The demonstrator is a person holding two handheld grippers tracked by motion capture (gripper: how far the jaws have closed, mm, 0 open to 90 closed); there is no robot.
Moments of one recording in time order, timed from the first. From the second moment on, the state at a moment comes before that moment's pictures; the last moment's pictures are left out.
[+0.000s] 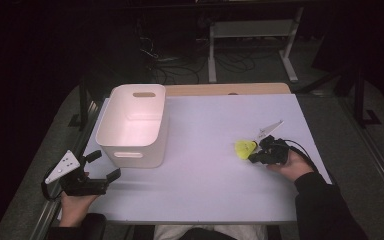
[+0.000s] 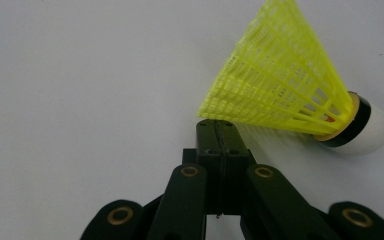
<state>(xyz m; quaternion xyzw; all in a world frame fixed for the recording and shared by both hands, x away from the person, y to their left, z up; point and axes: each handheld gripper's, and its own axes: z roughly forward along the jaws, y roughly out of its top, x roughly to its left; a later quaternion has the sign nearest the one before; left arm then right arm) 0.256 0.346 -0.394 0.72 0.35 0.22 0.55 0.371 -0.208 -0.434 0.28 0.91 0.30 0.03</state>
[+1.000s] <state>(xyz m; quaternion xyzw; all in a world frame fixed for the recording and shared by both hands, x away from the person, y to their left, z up) 0.256 0.346 -0.394 0.72 0.36 0.22 0.55 0.395 -0.200 -0.430 0.29 0.90 0.33 0.04</state>
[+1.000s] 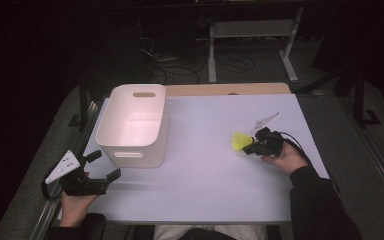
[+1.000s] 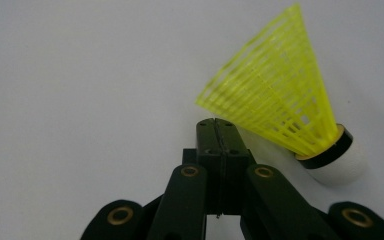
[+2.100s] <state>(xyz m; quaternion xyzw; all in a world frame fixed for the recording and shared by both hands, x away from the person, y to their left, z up) 0.256 0.346 -0.395 0.72 0.35 0.22 0.55 0.425 -0.195 -0.432 0.30 0.90 0.33 0.05</state>
